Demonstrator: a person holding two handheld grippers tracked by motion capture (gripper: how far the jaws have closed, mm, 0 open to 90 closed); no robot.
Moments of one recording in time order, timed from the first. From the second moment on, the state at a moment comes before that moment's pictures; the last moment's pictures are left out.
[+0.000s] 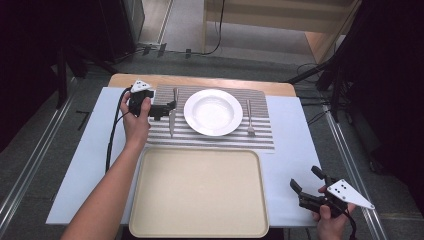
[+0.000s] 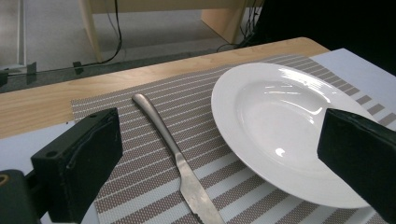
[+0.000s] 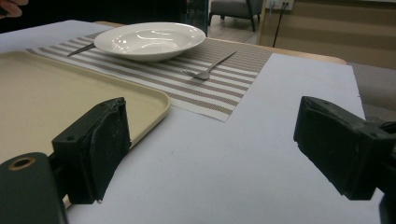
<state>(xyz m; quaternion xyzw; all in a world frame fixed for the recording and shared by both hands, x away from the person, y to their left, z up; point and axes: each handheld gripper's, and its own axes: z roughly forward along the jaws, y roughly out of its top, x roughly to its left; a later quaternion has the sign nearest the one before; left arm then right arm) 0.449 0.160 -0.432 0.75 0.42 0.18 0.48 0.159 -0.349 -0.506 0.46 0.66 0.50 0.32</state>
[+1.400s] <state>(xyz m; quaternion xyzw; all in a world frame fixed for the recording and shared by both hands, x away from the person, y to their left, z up) 0.535 0.118 -0.464 0.79 0.54 0.09 0.29 0.165 -0.351 -0.511 0.47 0.66 0.50 0.31</state>
